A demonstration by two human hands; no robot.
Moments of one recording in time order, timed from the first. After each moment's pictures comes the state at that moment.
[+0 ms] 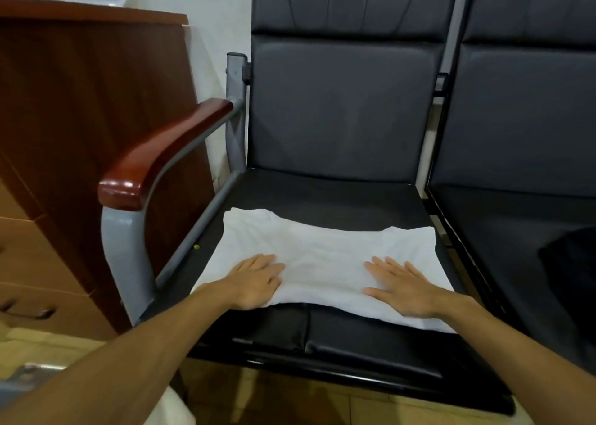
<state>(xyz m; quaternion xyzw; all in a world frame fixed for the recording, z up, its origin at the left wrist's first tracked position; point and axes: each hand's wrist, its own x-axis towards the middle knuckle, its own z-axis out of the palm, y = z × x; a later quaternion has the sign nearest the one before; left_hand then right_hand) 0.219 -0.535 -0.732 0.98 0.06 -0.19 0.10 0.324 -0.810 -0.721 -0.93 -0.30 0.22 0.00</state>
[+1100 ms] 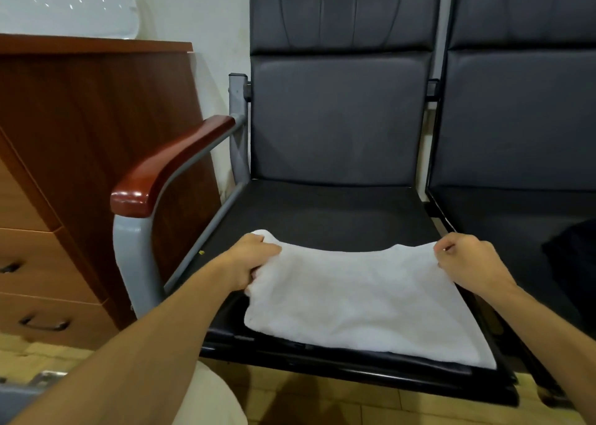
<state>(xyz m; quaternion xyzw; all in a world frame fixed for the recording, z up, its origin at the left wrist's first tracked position) 0.219 -0.558 -0.669 0.73 0.33 -0.01 0.60 0.343 -0.870 -0.694 -0.97 -0.04 -0.02 0.23</state>
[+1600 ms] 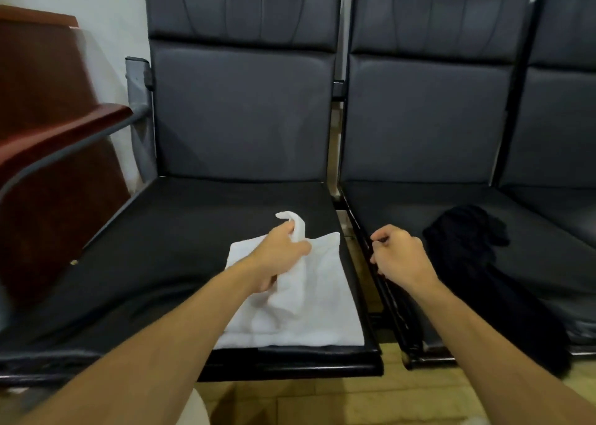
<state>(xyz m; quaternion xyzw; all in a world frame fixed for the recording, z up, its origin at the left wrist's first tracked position) 0.275 -0.729 -0.669 0.81 0.09 -0.06 0.57 0.319 -0.934 -0.674 -0.94 -0.02 -0.03 0.35</state>
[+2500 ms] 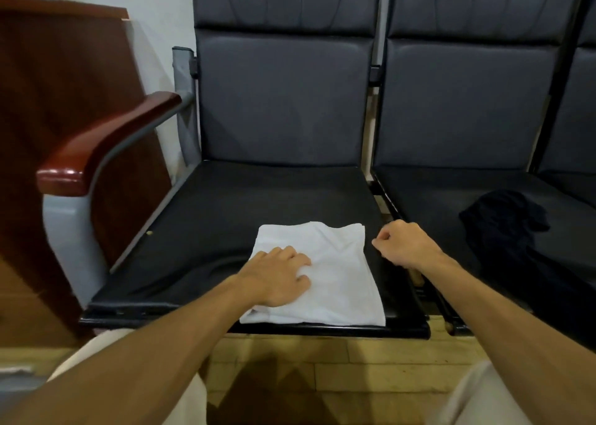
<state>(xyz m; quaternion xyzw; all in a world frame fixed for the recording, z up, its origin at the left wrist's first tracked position) 0.203 -0.660 -0.707 0.99 -0.07 -0.11 0.08 0.290 -0.876 -0.668 -0.98 -0.05 0.08 0.18</state>
